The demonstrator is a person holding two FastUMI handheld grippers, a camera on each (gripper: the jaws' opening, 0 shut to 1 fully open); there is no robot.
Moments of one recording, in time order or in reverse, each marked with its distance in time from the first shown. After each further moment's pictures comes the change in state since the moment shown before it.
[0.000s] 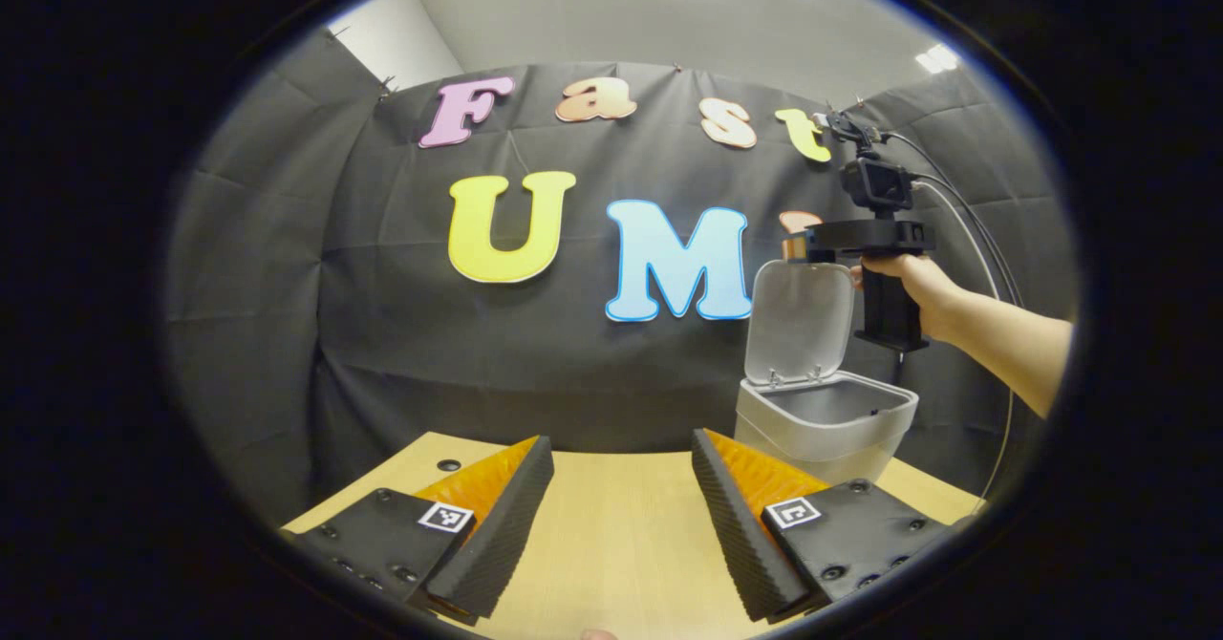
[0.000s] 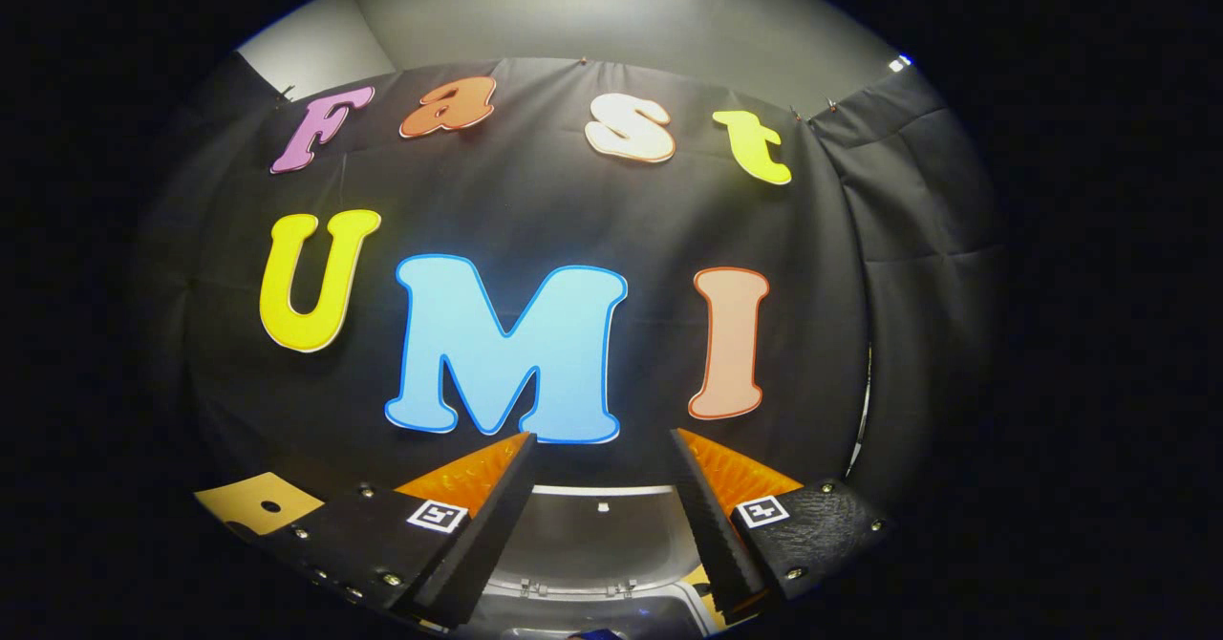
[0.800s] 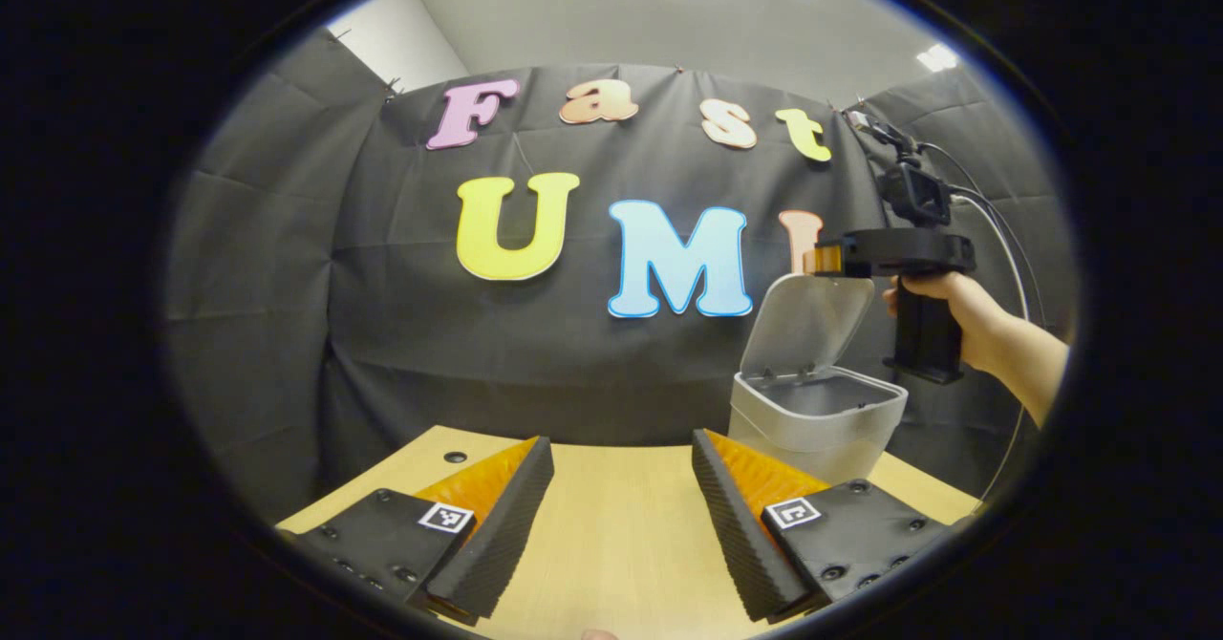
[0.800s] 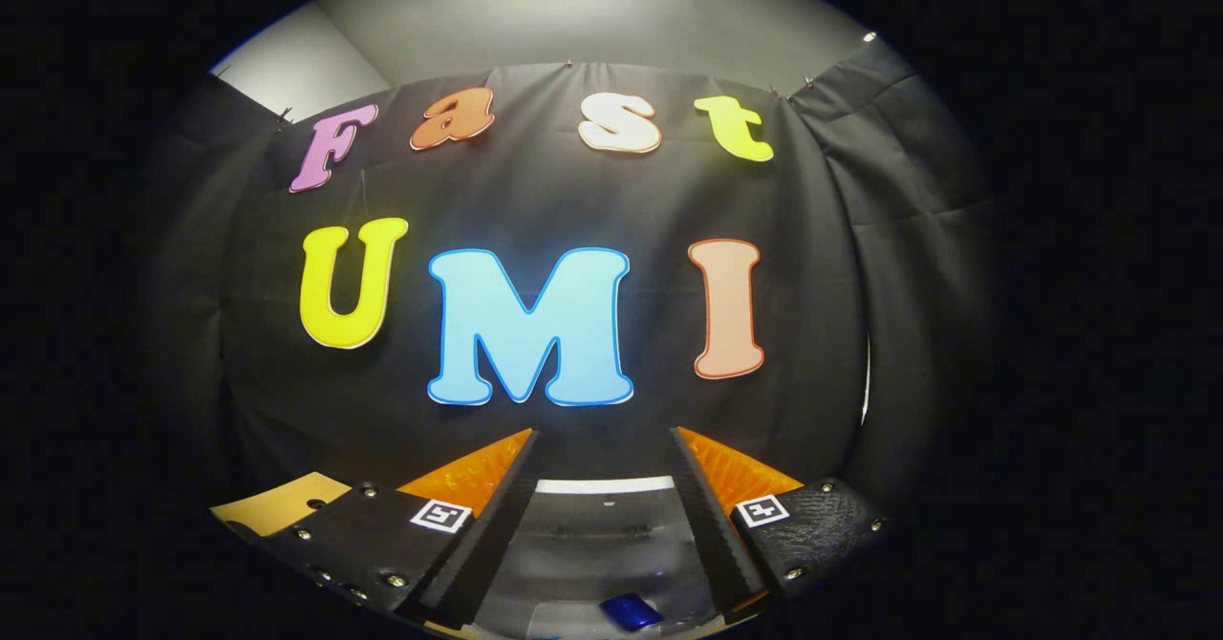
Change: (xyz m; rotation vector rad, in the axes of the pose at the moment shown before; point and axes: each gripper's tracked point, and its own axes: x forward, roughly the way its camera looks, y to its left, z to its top) left arm -0.031 -0.007 -0.001 0.001 0.004 0.035; right arm -0.085 -0.004 -0.037 0.091 0.040 0.052
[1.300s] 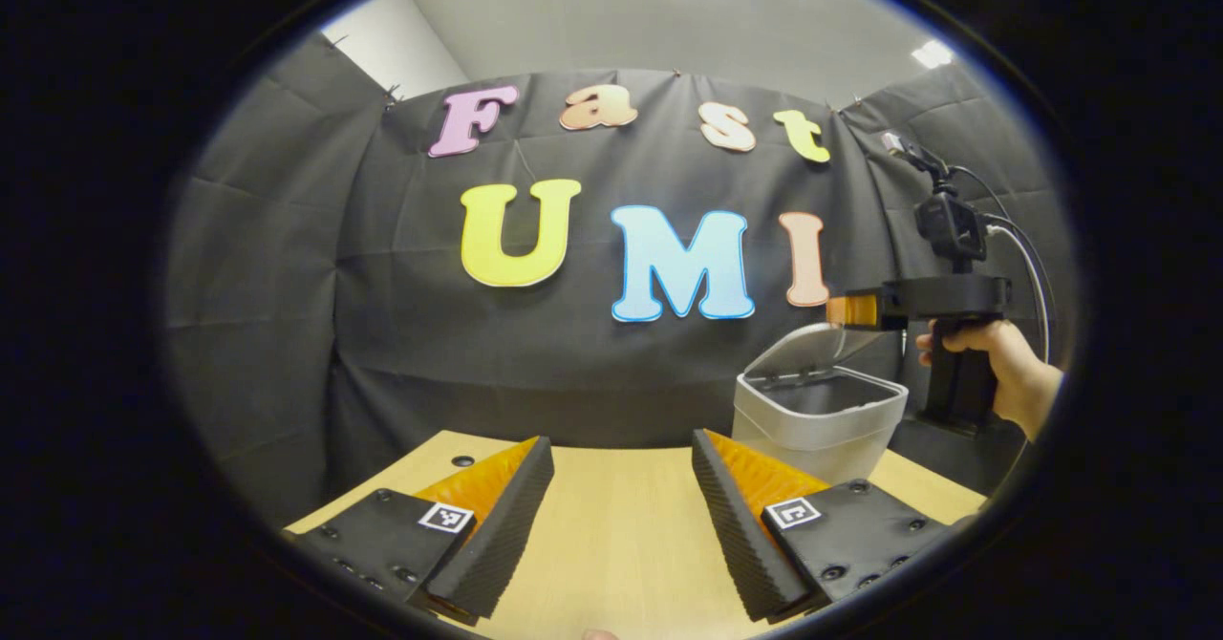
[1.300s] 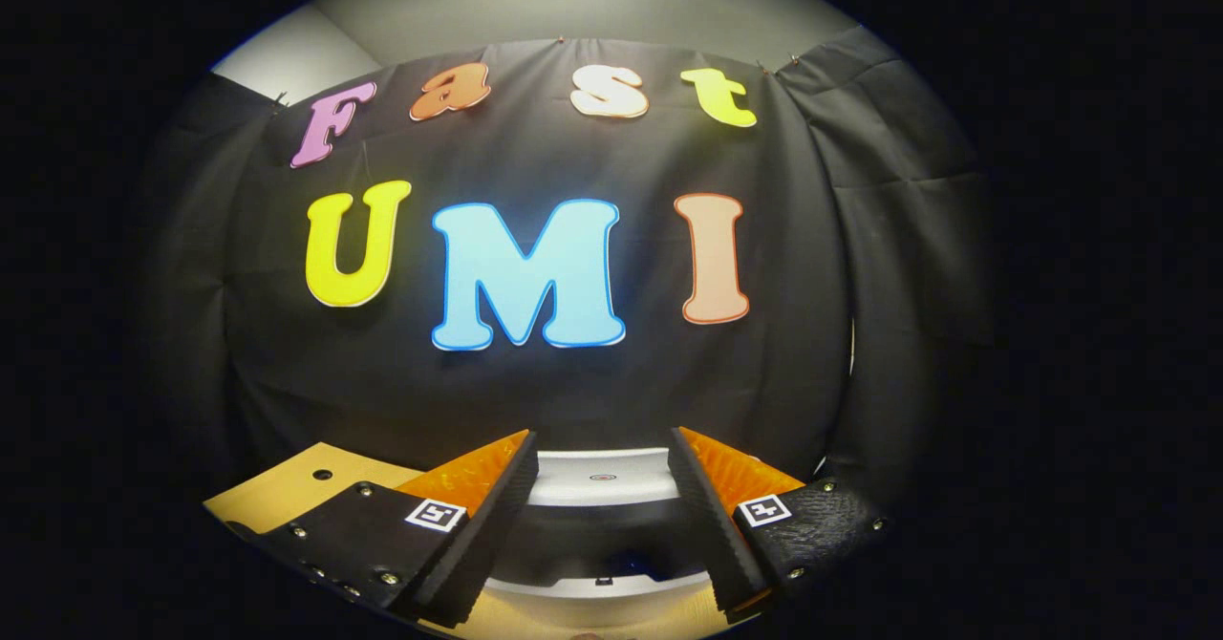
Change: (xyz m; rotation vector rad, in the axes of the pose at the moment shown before) left arm -0.006 0.002 0.004 0.014 -0.013 -0.001; right arm -0.044 -0.002 -0.062 0.008 0.133 -0.022
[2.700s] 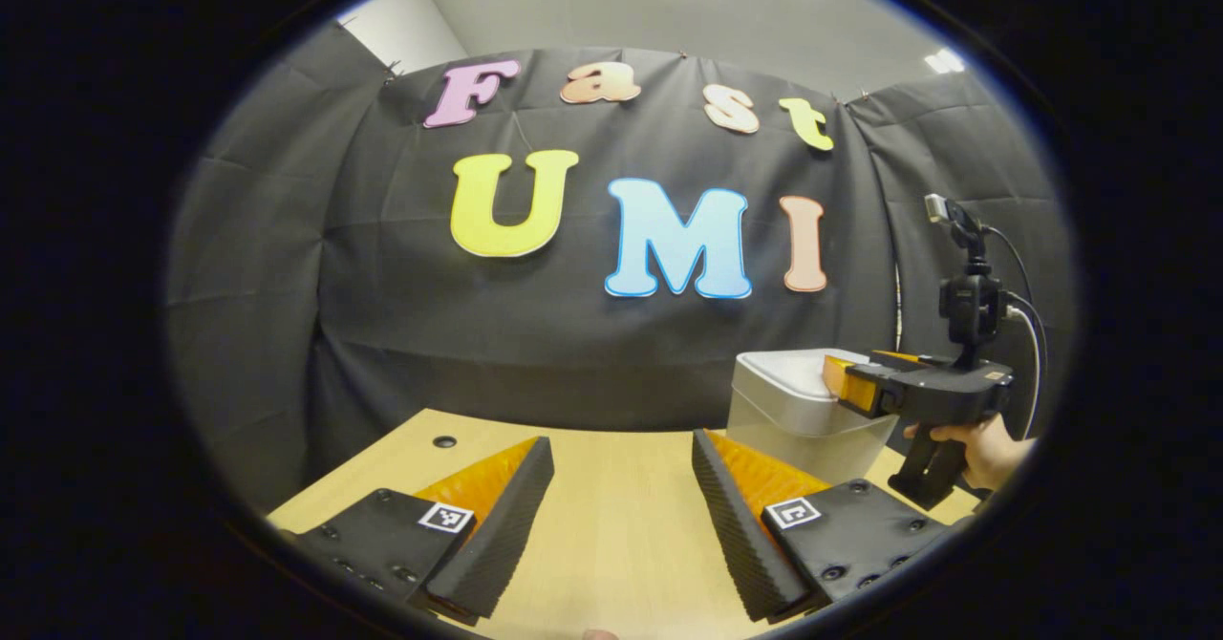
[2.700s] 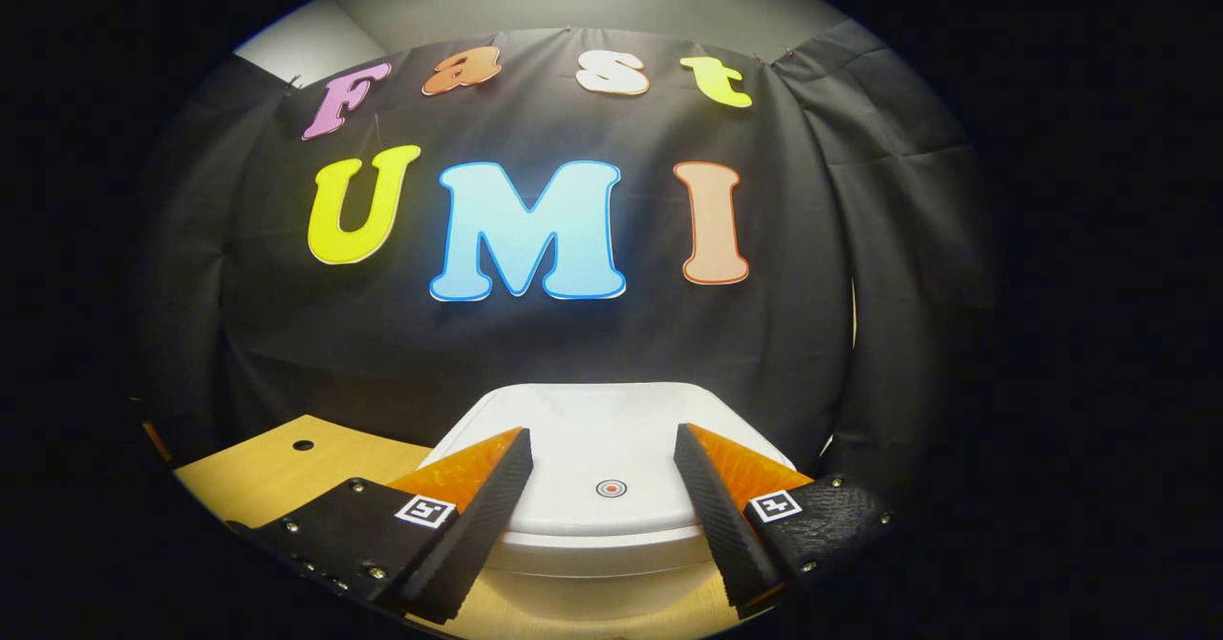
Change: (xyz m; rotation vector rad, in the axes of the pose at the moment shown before) left arm 0.033 -0.002 -0.032 -0.041 0.068 -0.042; right arm 0.008 0.004 -0.080 -0.029 -0.023 -0.007
